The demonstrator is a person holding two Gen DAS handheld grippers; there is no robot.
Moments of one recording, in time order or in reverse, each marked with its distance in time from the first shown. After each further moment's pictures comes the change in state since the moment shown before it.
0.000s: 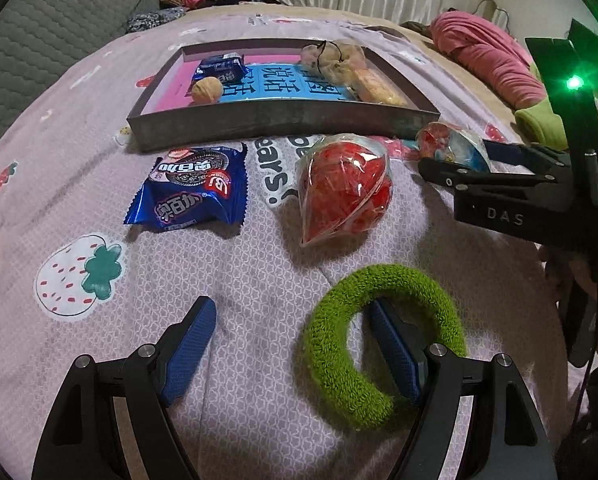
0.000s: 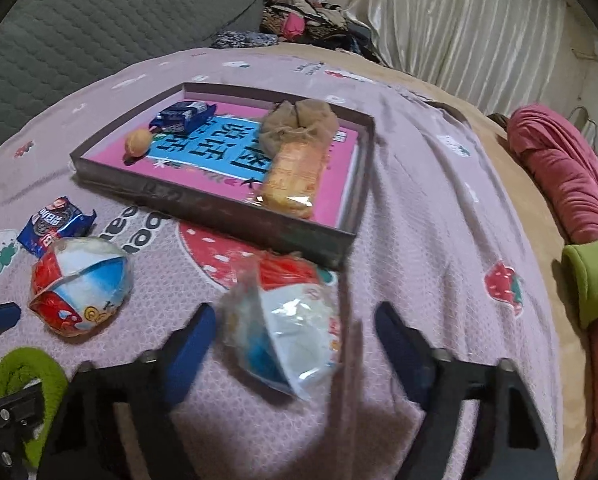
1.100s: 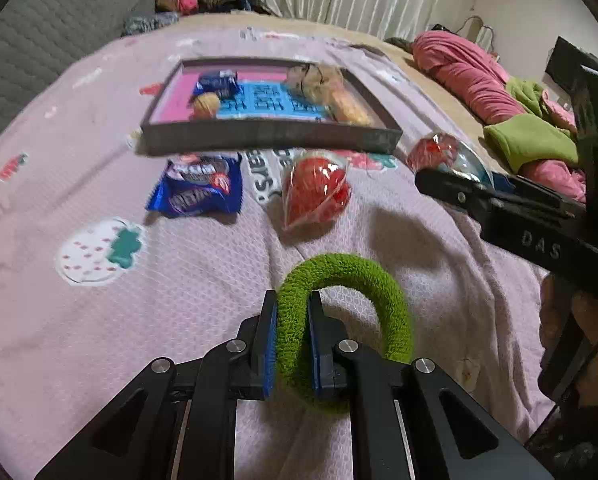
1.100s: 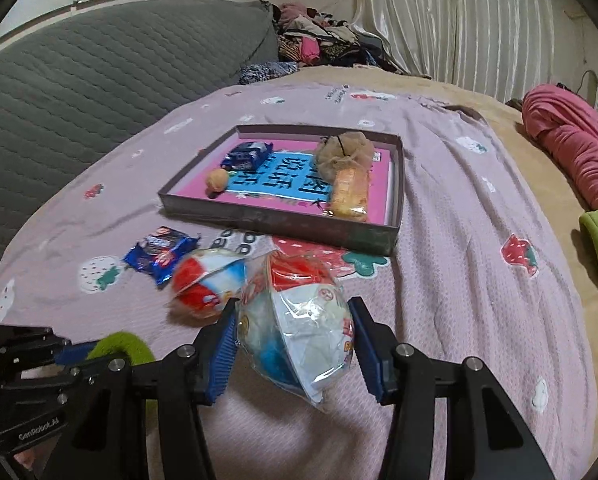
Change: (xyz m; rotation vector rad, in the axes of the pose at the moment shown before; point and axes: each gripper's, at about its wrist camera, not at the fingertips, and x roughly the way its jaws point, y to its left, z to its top) left arm -0.056 0.004 -0.019 -0.019 -0.051 -0.080; right arm -0.085 0.018 -0.020 0.112 -0.093 0.184
